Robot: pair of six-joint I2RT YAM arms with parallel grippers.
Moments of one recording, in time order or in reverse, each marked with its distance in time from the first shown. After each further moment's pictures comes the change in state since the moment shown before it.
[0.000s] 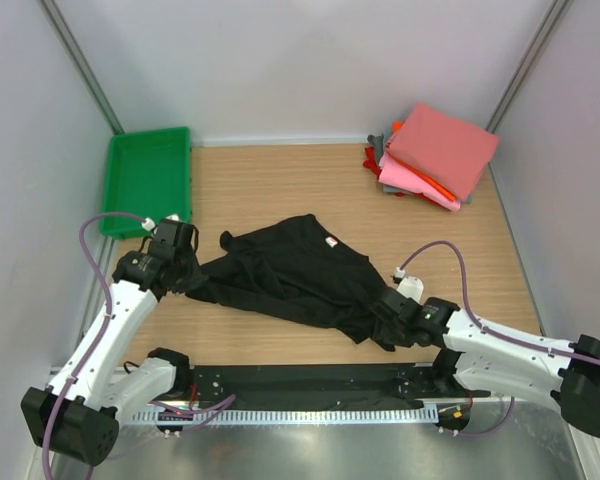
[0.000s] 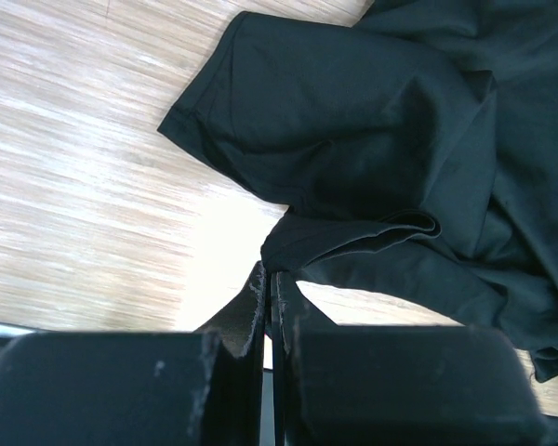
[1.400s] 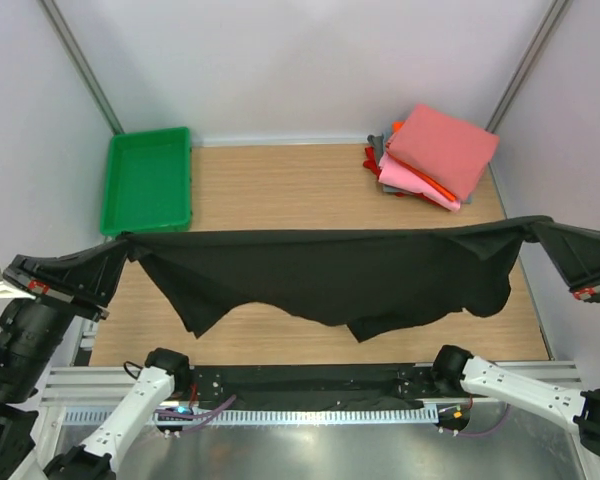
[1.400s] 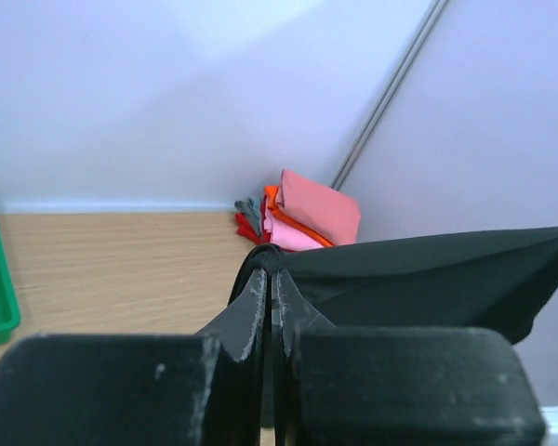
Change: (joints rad) left arm 0.001 -0.350 0.847 0.065 0.319 0.209; right arm 0.066 -0.341 1.302 -0.072 0.107 -0.621
